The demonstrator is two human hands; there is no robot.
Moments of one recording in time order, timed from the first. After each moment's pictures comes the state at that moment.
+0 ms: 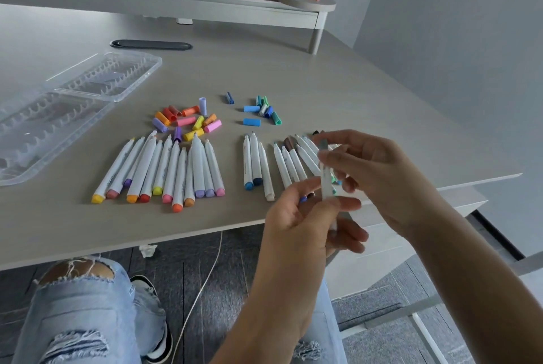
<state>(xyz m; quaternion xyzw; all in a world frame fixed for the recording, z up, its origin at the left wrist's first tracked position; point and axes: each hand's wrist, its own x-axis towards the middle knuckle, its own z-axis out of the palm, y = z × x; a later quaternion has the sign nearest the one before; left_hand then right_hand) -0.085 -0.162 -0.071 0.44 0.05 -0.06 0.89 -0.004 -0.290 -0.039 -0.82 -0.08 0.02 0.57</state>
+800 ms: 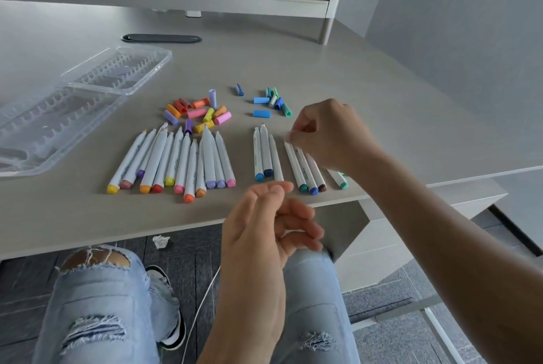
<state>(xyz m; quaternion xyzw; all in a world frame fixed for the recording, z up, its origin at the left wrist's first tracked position) -0.101 -0.131 -0.082 0.42 0.11 0.06 0.90 0.067 -0.236 -0.056 -0.97 -0.11 -0.07 0.21</state>
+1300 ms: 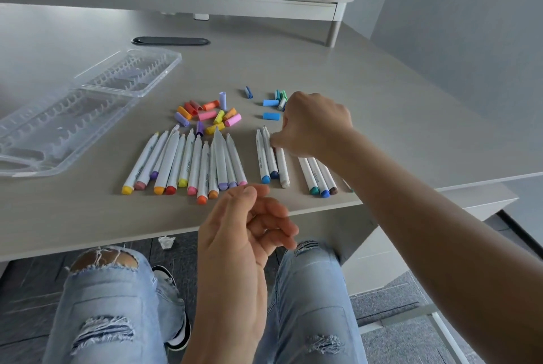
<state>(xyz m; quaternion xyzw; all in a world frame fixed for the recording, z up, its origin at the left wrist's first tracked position) -0.101 -0.102 -0.087 0.40 0.14 0.11 0.90 0.070 -0.181 -0.030 -0.99 -0.12 -0.05 0.03</state>
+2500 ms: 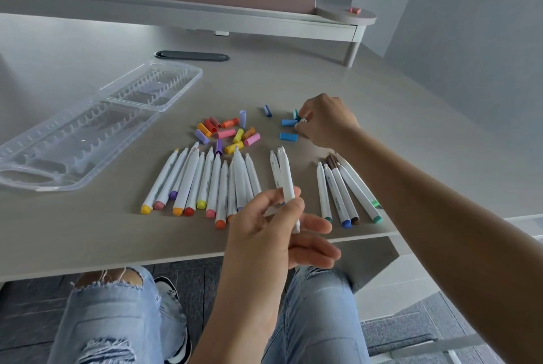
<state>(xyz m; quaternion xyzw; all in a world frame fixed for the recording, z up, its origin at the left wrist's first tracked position) -0.074 -0.087 -0.075 0.47 0.10 0.01 0.87 0.182 -0.186 -0.062 -0.98 -0.12 -0.08 0.13</state>
